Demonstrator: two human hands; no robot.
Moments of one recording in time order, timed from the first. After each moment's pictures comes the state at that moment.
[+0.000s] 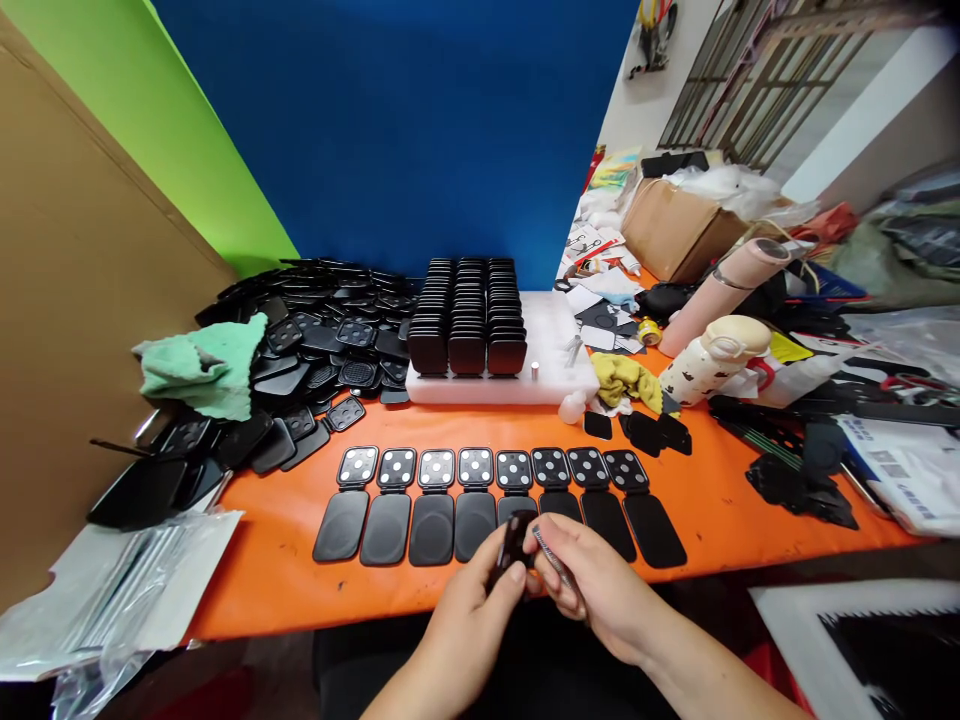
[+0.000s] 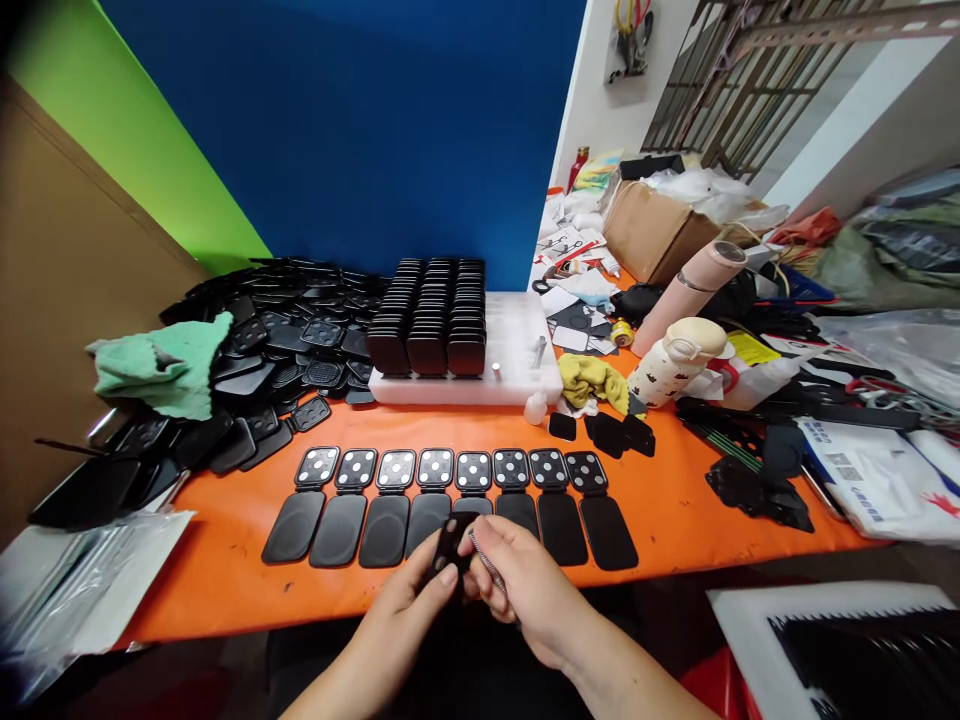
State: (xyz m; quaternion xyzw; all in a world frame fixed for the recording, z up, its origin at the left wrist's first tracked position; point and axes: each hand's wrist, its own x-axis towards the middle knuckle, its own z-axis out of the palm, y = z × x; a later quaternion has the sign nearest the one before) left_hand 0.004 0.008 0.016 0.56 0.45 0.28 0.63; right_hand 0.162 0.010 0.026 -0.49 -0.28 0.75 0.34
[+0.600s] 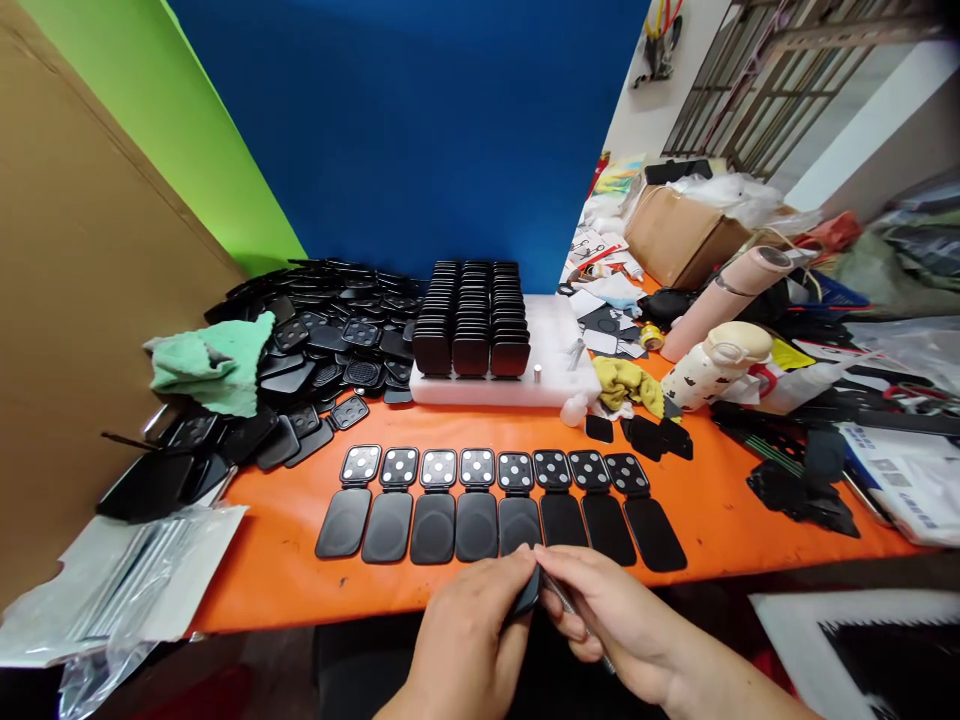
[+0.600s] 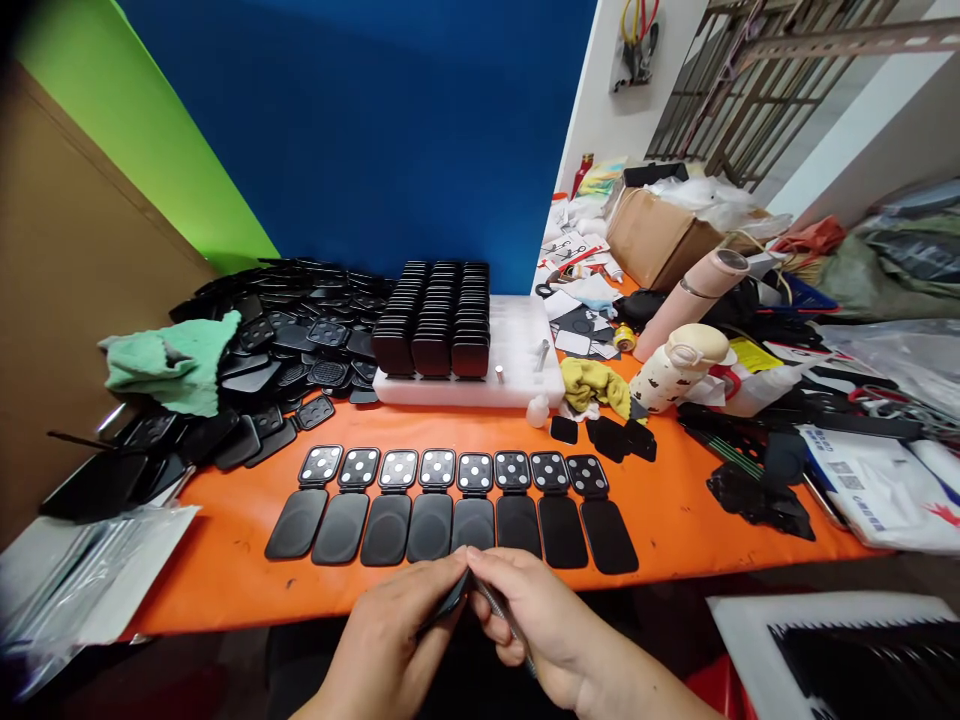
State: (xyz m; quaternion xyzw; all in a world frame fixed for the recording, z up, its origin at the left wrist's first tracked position) left_hand -0.006 0.000 0.031 0.81 0.40 0.25 0.35; right_hand 0.163 -0.002 0.042 -0.48 -0.20 0.80 0.28
